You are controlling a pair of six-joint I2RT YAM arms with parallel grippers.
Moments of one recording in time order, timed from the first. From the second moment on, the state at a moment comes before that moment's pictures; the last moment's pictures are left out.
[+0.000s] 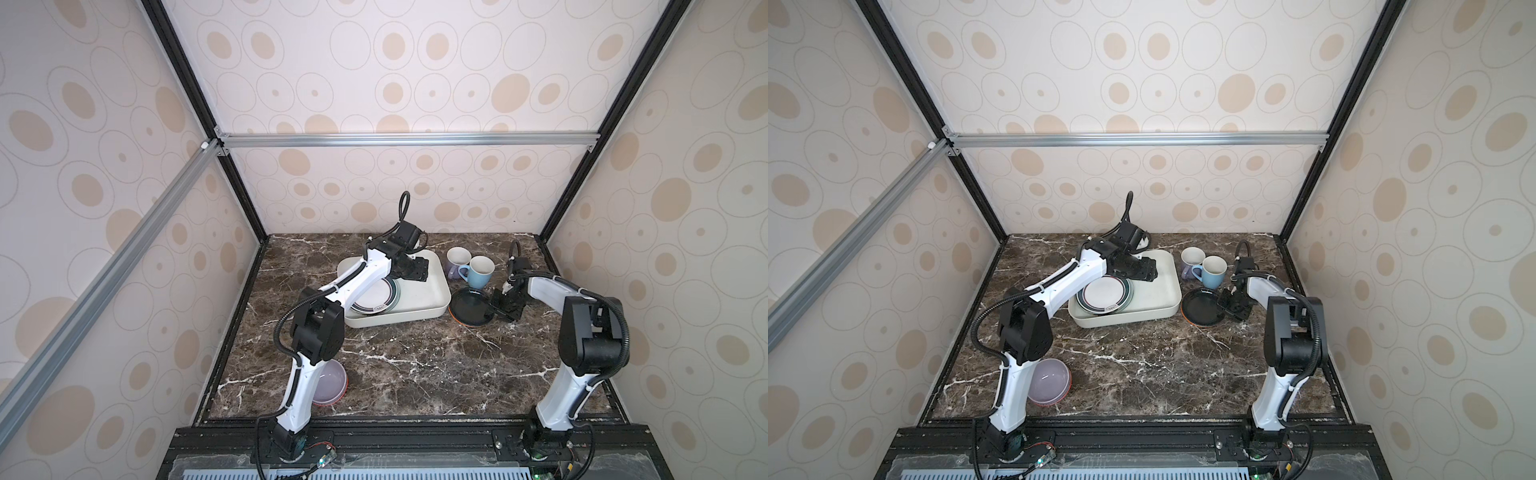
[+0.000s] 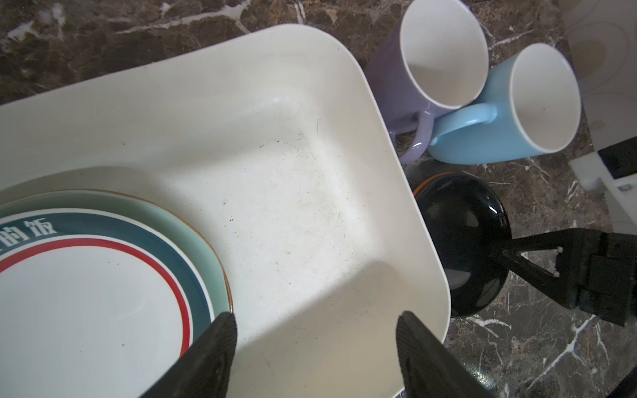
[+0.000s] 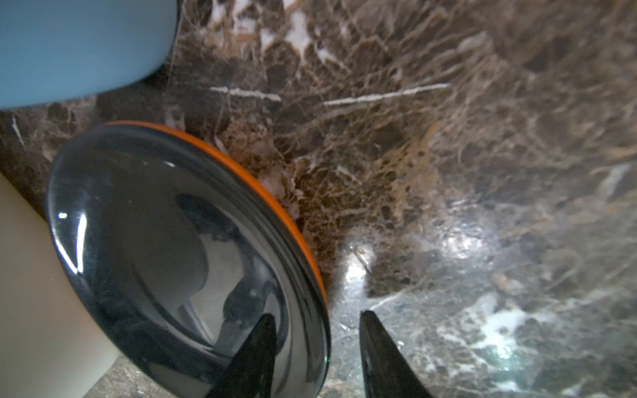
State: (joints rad) left arm -0.59 2.17 2.03 -0.84 0.09 -0.38; right arm -0.02 1.85 1.21 -0.73 -0.20 0.49
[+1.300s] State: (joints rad) left arm -0.46 1.99 1.72 -0.80 0.10 -0.32; right arm -0.03 1.64 1.07 -0.85 -0.17 0.47
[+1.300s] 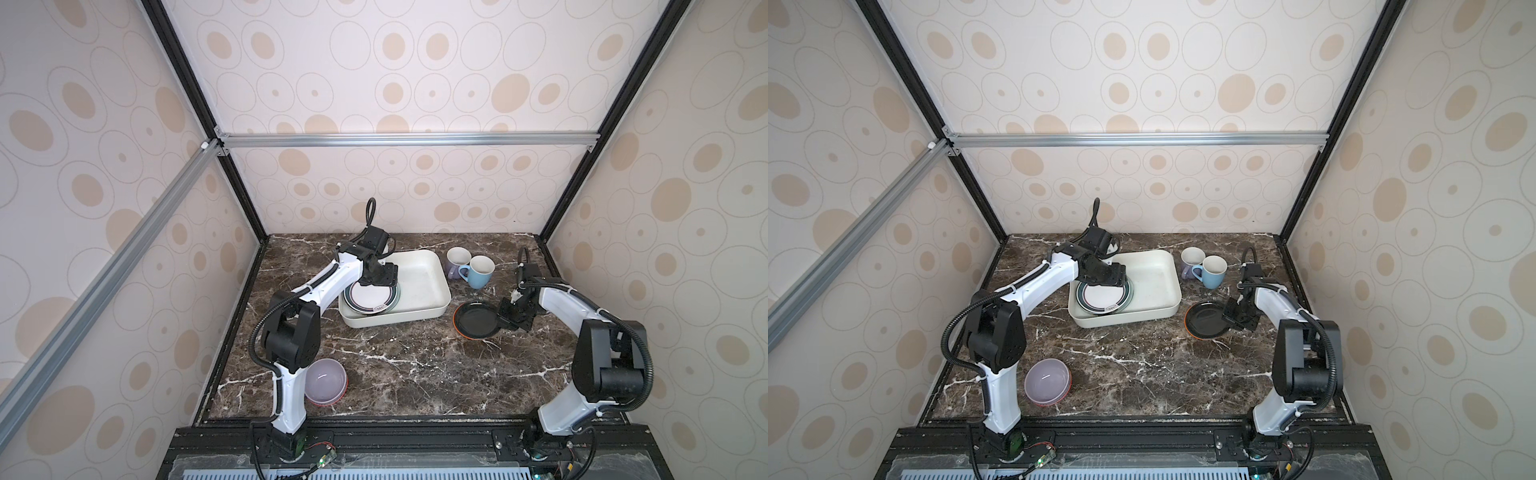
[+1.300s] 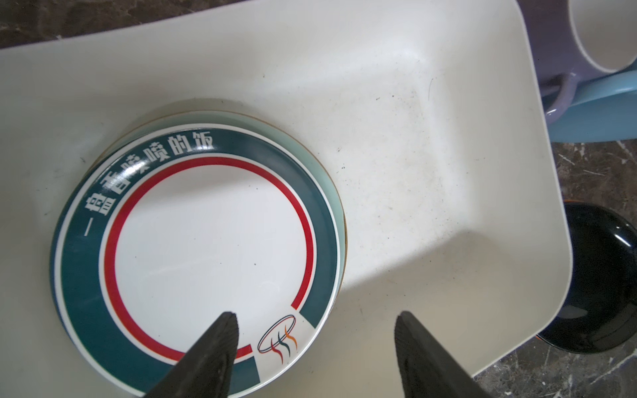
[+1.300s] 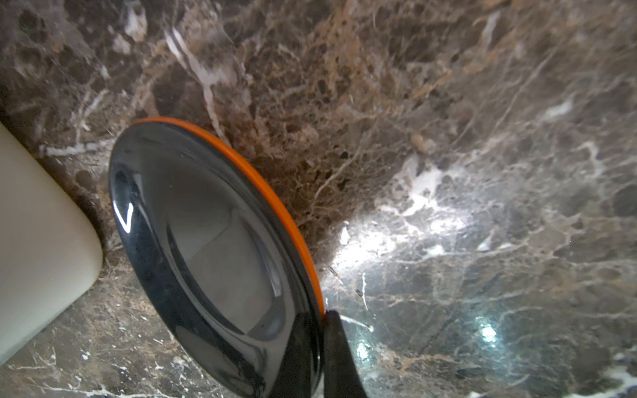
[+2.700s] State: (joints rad) left arm -0.43 1.89 1.58 -0.77 0.12 -0.28; right arm 0.13 1.63 1.00 -0.99 -0.08 0.48
